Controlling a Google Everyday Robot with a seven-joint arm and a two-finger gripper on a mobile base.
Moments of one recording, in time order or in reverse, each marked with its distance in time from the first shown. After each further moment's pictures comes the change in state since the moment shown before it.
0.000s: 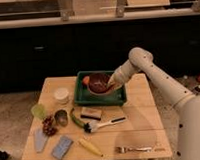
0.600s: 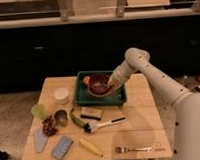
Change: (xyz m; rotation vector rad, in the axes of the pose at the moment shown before) arm 0.012 0.008 0.008 -0.072 0.034 -0.051
